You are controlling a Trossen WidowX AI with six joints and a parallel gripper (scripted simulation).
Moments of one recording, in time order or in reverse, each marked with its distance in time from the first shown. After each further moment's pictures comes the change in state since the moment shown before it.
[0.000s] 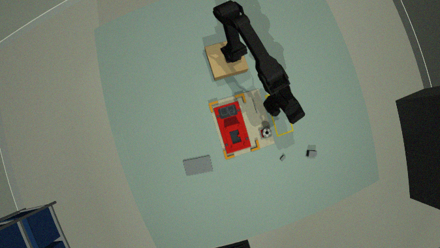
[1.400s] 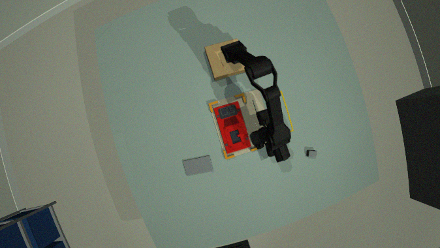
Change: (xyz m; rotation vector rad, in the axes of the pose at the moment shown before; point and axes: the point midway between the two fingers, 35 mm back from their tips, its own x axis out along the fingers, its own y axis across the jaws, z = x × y) arm 0.122 -0.018 0.178 0.196 -0.493 -0.520
